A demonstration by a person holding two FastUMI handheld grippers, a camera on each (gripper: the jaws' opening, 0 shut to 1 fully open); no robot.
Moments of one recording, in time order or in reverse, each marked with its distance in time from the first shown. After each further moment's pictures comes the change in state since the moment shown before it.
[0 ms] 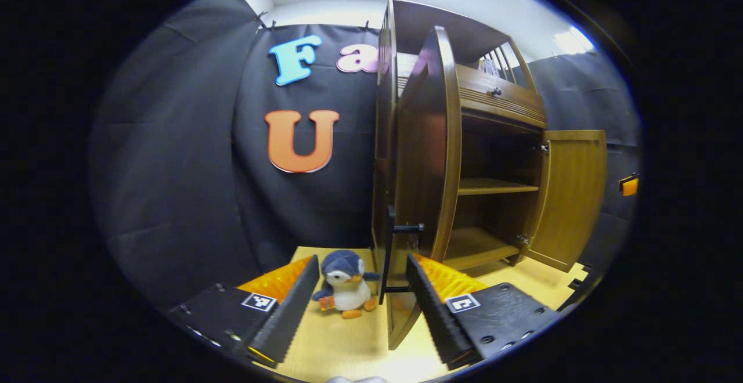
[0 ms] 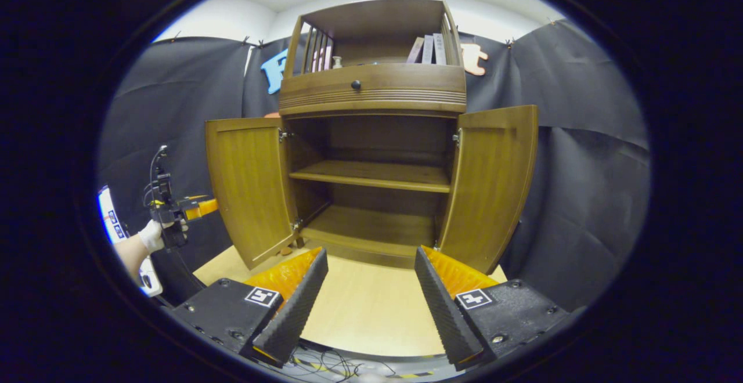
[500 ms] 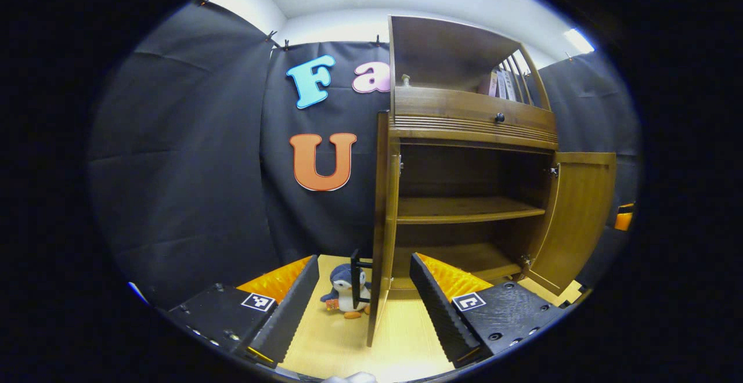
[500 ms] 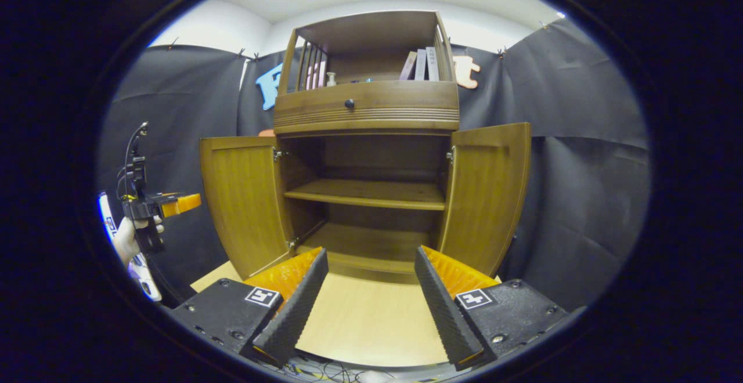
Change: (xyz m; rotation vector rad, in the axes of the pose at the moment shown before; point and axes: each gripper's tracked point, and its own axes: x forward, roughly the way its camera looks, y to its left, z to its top) left arm -0.048 -0.053 0.071 -0.002 0.004 0.167; right arm 0.001 -0.008 0.029 0.019 -0.106 -0.037
